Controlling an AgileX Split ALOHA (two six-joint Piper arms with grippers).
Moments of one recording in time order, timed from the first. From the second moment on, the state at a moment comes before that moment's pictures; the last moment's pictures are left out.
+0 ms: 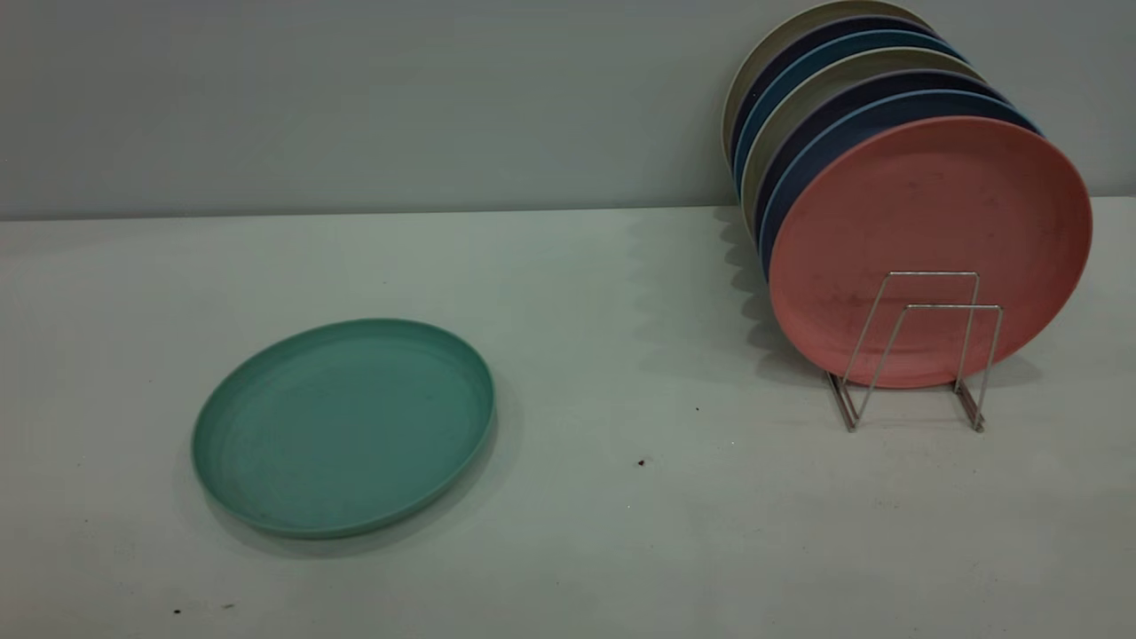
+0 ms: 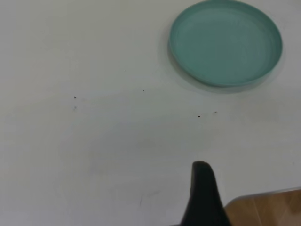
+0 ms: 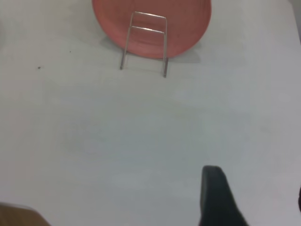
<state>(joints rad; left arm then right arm) -0.02 -0.02 -0.49 -0.06 1.13 0.08 0.00 -0.02 -0.48 0.08 1.14 -0.18</state>
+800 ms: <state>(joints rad) -0.02 0.27 -0.51 -0.06 0.94 -0.04 0.00 0.15 -0.49 0.15 0.99 -0.26</state>
